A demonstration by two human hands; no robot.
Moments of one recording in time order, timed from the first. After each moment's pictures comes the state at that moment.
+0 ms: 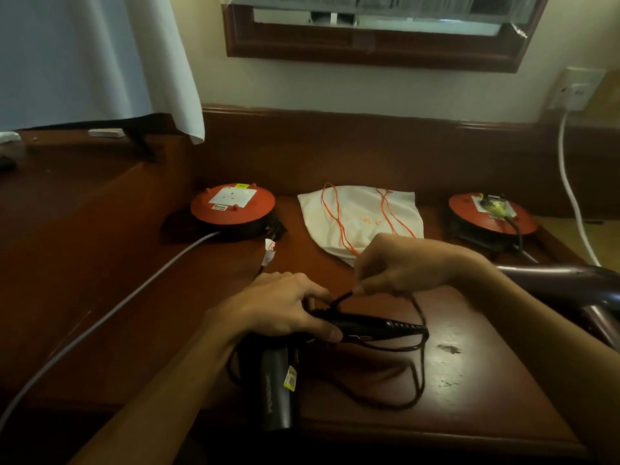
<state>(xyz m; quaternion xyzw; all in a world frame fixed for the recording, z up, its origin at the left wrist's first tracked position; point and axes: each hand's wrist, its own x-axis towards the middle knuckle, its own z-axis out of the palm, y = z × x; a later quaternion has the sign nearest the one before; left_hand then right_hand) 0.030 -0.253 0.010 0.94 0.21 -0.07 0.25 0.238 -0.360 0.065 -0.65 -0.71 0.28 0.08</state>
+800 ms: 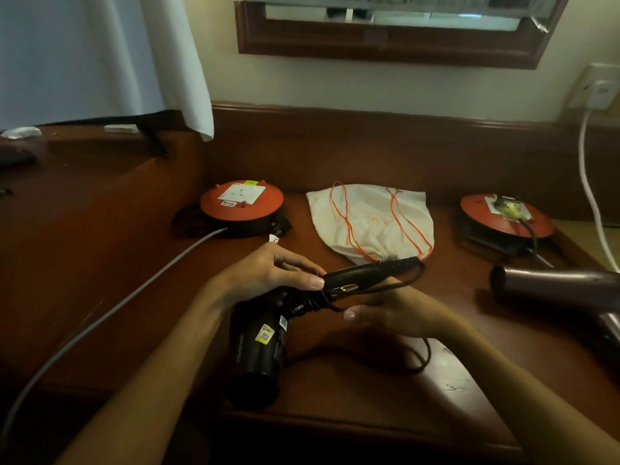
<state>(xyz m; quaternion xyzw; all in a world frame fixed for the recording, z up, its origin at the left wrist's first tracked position) 0.013 -0.219 0.005 0.80 0.20 0.11 0.56 0.227 -0.380 -0.011 -0.63 -0.67 0.30 0.25</state>
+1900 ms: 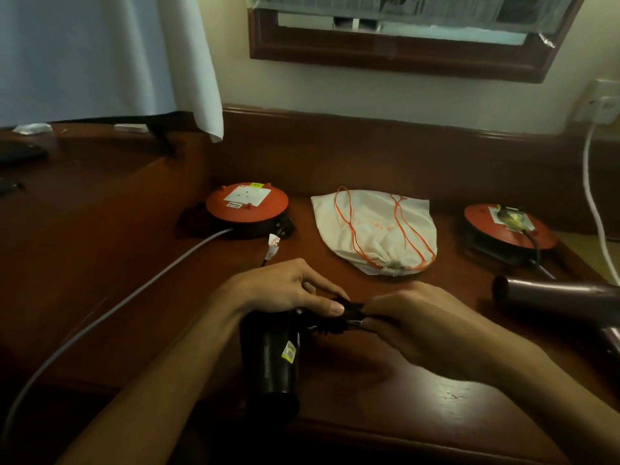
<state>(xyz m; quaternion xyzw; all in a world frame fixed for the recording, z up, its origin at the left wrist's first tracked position) 0.028 -0.234 0.014 0.86 0.20 -0.03 0.47 0.196 -0.425 0.050 -0.64 -0.76 0.08 0.06</state>
